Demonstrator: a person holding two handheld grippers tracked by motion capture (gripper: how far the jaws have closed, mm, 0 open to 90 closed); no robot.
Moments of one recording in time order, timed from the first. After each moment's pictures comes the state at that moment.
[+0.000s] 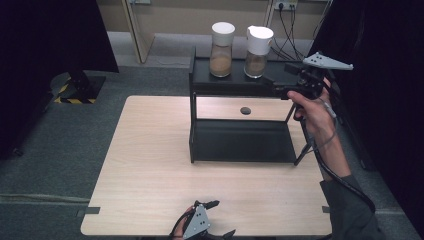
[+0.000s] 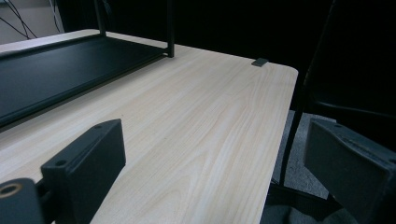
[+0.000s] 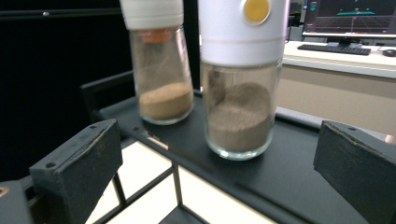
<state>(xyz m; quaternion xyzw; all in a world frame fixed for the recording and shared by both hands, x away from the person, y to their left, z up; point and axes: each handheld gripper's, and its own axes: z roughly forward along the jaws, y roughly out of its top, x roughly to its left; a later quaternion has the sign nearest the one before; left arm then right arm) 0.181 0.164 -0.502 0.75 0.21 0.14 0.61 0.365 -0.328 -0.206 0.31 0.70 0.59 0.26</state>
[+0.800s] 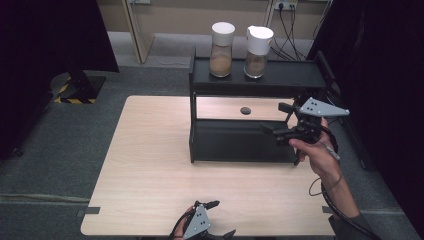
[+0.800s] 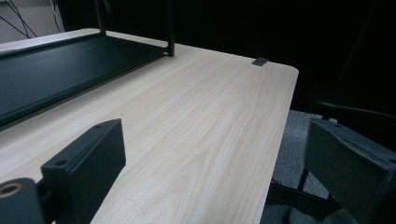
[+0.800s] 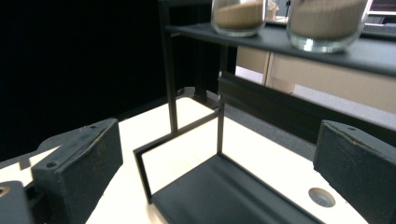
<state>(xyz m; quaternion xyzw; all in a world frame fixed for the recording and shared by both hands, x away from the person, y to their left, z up) 0.181 0.164 -0.502 0.75 0.21 0.14 0.61 0.314 -0.352 -0.266 0.26 0.74 0.58 0.21</state>
